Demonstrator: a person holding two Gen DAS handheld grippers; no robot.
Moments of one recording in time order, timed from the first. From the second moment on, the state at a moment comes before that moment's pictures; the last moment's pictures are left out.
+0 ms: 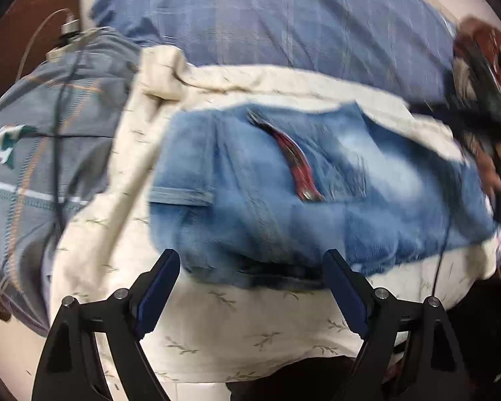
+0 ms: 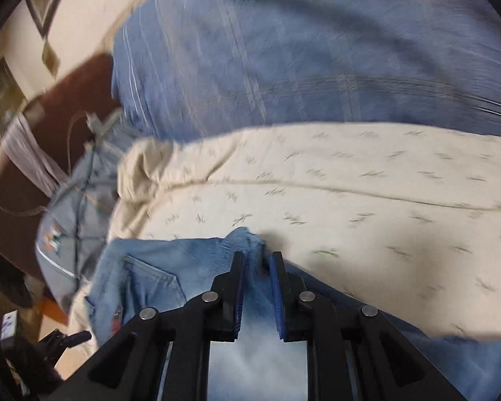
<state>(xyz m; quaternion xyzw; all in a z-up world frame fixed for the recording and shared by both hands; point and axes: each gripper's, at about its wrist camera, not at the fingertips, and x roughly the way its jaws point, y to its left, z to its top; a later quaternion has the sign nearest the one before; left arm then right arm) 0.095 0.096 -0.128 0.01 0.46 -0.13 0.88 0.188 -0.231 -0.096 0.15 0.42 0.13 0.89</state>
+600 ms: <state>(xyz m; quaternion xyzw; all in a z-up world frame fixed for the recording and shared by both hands) 0.095 0.105 -0.168 0.03 0.52 -0.08 0.85 0.132 -0.231 -0.167 0.08 0.50 0.04 0.86</state>
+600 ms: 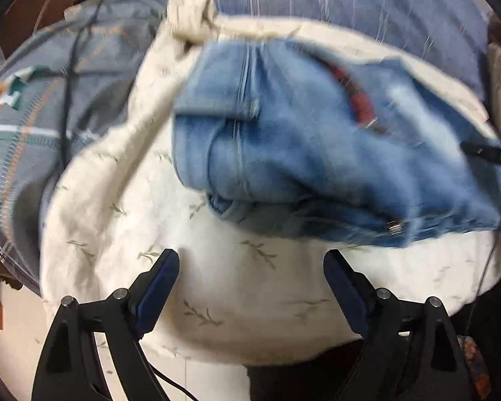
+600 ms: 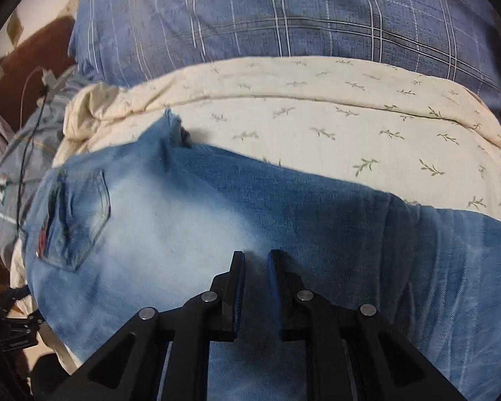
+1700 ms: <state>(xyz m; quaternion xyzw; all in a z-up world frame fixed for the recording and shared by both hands) 0.045 -0.018 -0.015 0.09 0.32 -0.07 0.94 -0.073 -0.358 -0.051 0.14 0.30 -0.07 0.94</state>
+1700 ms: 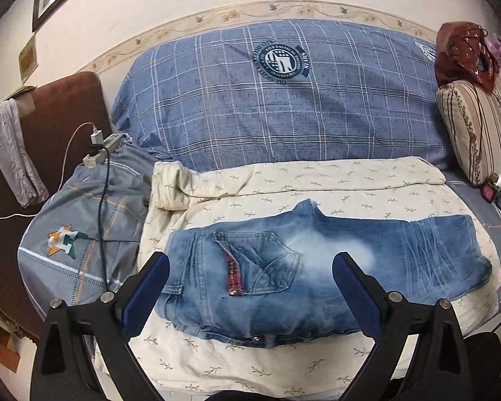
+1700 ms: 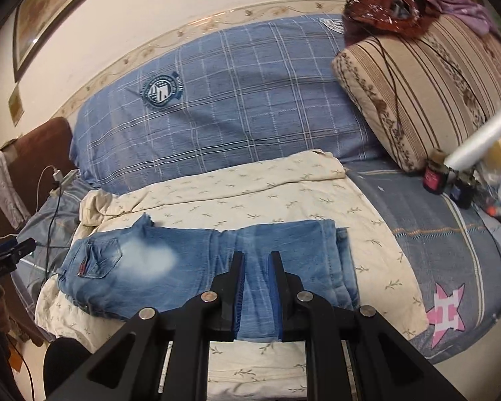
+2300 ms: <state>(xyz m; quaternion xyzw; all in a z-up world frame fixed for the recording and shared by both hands) 0.096 -0.046 -0.112 0.09 0.45 -0.08 0.88 -0.055 -0.404 -0.126 0.17 0.39 -0.11 0.90</state>
